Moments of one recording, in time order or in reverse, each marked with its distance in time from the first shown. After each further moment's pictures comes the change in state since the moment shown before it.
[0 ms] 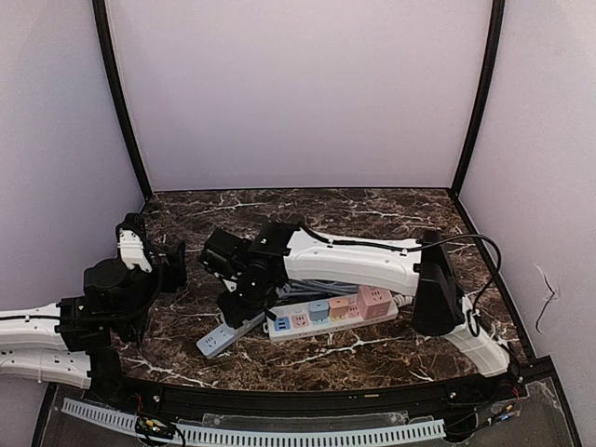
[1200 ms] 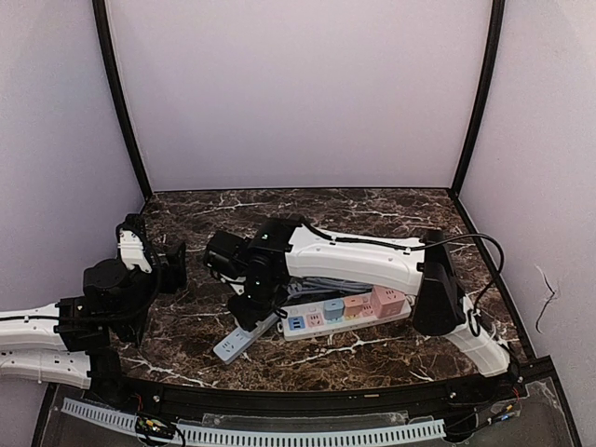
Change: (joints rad) left arm 0.006 -0.020 0.000 -0.021 0.021 -0.015; right arm 0.001 -0.043 -0.043 -0.096 0.037 -0.090
